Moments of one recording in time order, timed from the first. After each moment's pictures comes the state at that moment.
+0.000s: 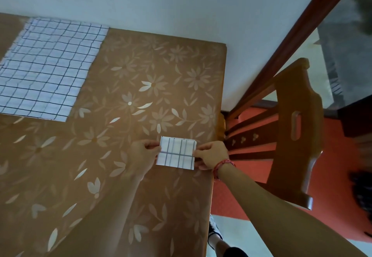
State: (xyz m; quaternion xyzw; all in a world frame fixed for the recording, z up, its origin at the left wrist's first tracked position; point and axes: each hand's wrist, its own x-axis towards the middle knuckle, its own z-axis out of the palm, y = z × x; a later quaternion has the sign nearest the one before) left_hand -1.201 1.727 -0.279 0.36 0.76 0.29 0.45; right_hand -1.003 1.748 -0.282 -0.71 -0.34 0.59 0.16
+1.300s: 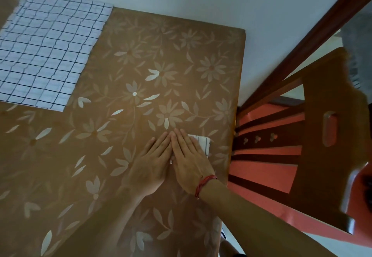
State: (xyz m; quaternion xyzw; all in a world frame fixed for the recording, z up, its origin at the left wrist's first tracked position) left_hand -1.230 1.701 -0.348 0.81 0.57 0.05 0.15; right_hand -1.069 1.721 -0.353 -0.49 -0.85 0.17 0.05
